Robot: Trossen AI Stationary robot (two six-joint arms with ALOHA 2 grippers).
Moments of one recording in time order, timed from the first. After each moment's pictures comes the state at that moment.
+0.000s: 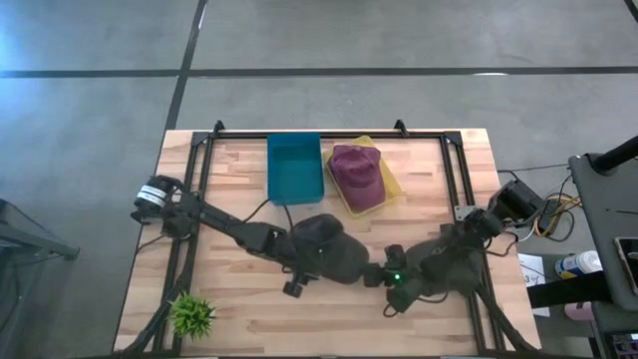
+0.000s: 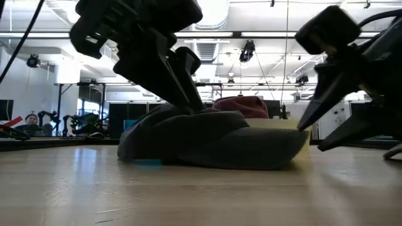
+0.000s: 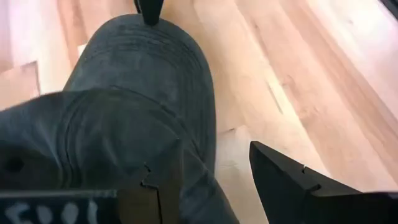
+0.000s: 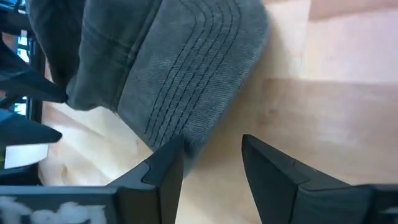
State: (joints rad) left arm -0.30 1.74 1.09 -0.16 -0.01 0.07; right arm 0.65 1.71 0.76 -0.09 0.66 2.06
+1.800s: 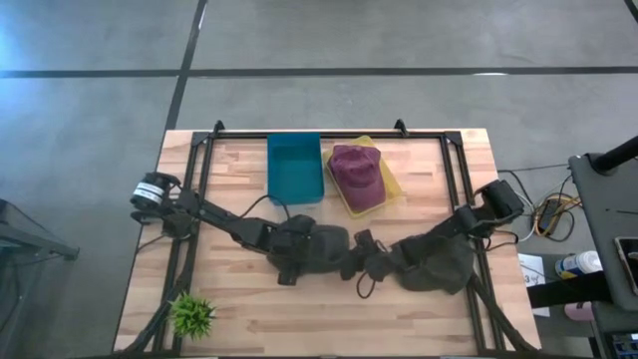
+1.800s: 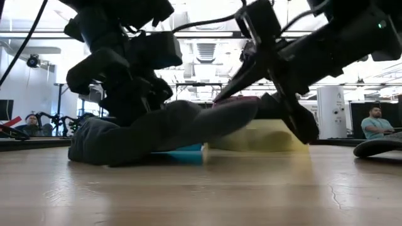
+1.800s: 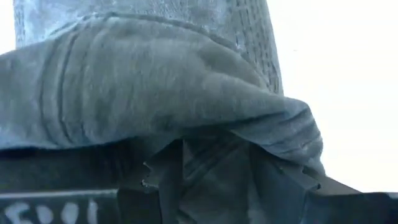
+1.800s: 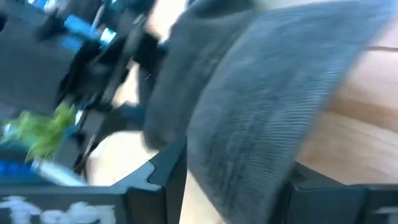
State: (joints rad) left arm -0.26 1.70 0.95 -0.19 -0.08 -0.08; right arm 0.41 1.83 0.76 0.52 0.56 1.36
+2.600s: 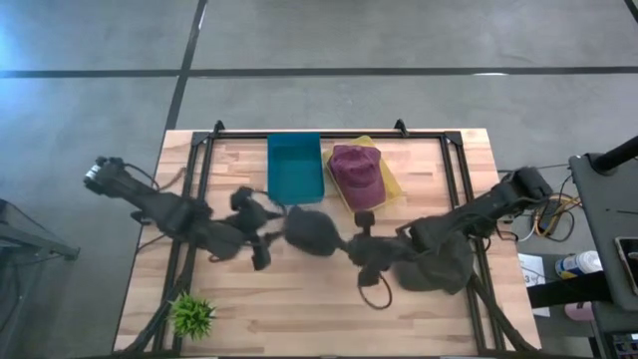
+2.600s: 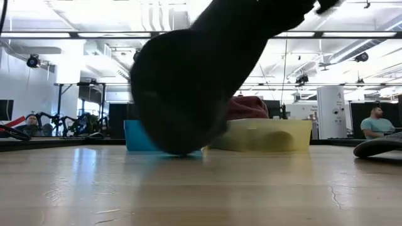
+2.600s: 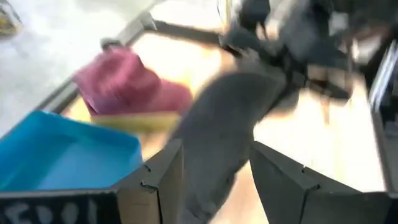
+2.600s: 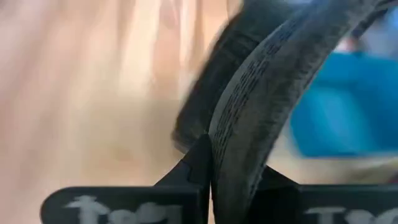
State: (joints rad) left arm -0.49 1.23 1.30 -0.73 -0.70 -0.55; right arm 0.40 1.56 1.09 -0.33 0.47 0.02
